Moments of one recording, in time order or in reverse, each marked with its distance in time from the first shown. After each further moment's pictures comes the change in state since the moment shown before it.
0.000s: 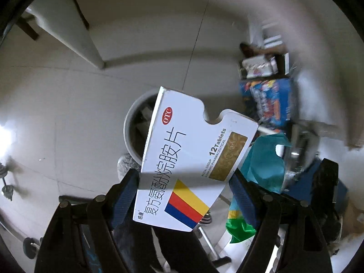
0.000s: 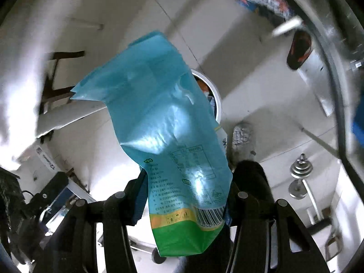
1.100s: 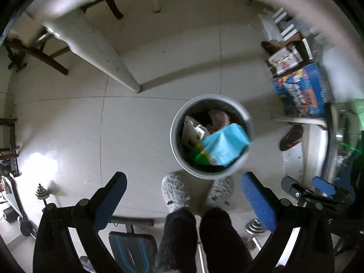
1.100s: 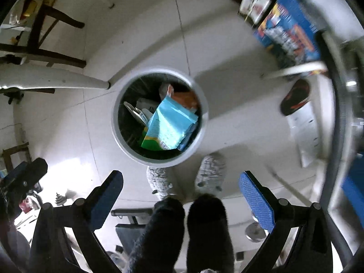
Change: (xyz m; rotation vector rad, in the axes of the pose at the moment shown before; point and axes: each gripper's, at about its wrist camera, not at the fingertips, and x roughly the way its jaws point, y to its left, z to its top) left arm -0.029 -0.007 -0.072 0.151 -0.187 0.317; right arm 0.038 0.033 -0.005 -0.334 -0.161 -0.272
